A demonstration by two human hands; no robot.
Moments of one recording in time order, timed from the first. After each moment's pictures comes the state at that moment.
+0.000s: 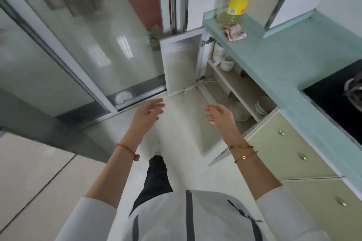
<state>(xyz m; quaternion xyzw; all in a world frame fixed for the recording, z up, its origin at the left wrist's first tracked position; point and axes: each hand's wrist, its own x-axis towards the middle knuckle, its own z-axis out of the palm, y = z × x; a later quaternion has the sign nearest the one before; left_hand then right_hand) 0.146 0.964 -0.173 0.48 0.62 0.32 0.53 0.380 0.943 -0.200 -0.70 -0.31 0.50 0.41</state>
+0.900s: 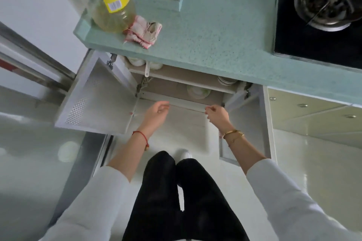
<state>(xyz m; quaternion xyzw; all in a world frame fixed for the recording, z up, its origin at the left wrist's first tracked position) 0.376 1.352 -0.359 0.72 0.40 -0.08 0.57 0.509 1.173 -0.381 -0.87 0.00 0.34 0.35</state>
